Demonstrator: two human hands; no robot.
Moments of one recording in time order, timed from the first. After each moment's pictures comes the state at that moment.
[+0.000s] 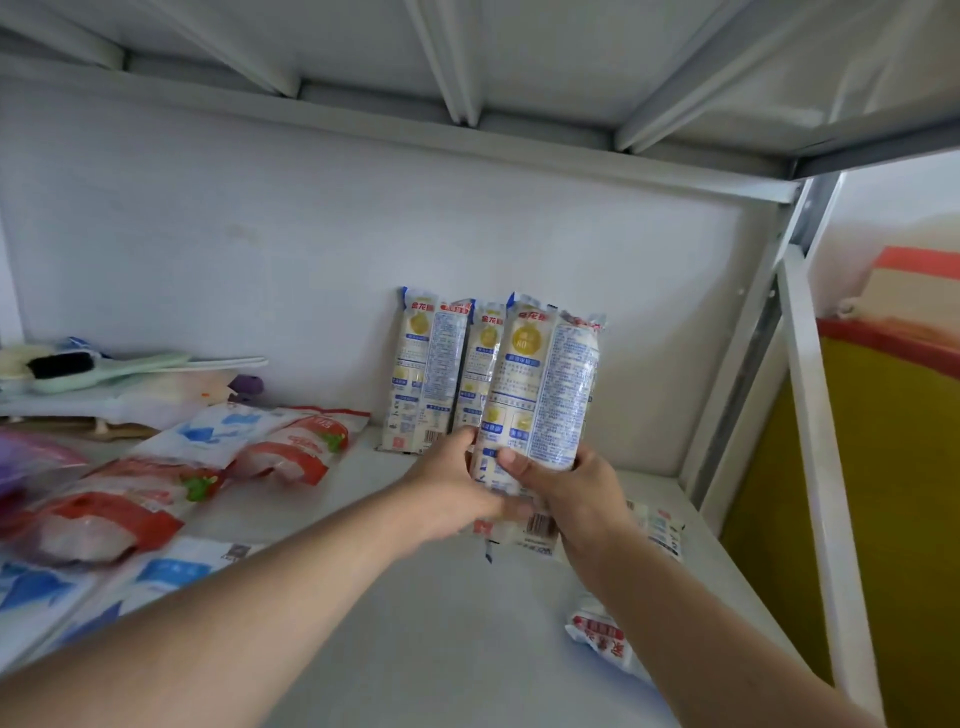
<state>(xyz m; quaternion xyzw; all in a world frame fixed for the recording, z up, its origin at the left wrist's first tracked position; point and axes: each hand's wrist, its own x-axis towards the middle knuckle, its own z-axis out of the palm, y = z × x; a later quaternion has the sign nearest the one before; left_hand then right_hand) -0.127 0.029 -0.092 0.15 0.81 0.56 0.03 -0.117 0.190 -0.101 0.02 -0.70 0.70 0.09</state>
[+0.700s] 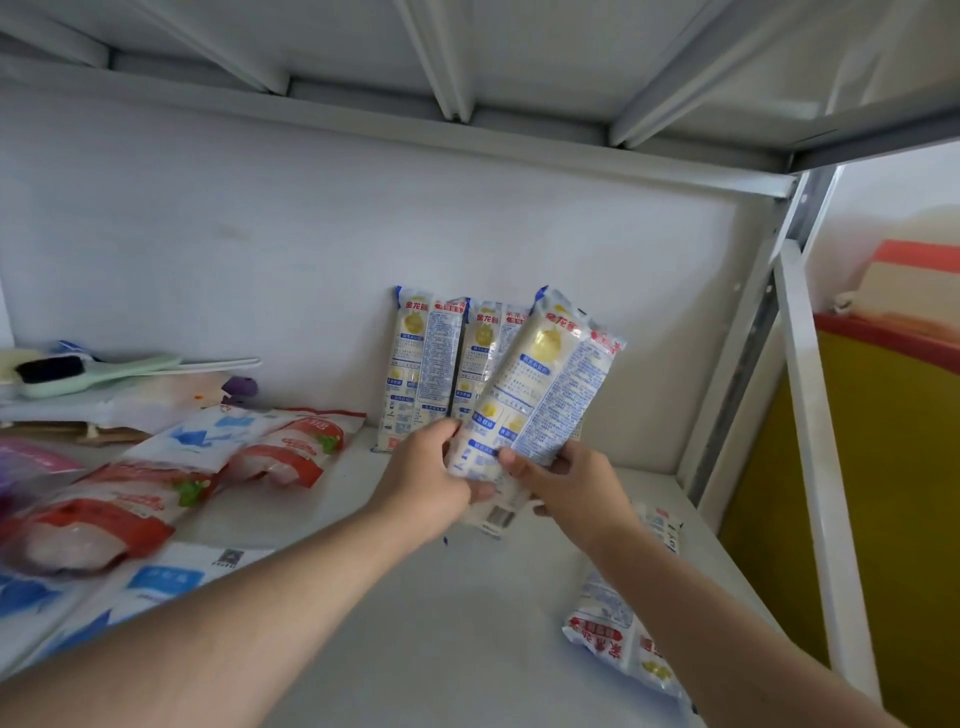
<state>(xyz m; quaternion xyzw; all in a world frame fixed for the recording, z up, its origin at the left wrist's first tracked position) -0.137 0.025 -0.099 0.11 0.83 0.54 -0.11 -0.113 0.191 -0.088 -0.02 -0.83 0.54 0.14</state>
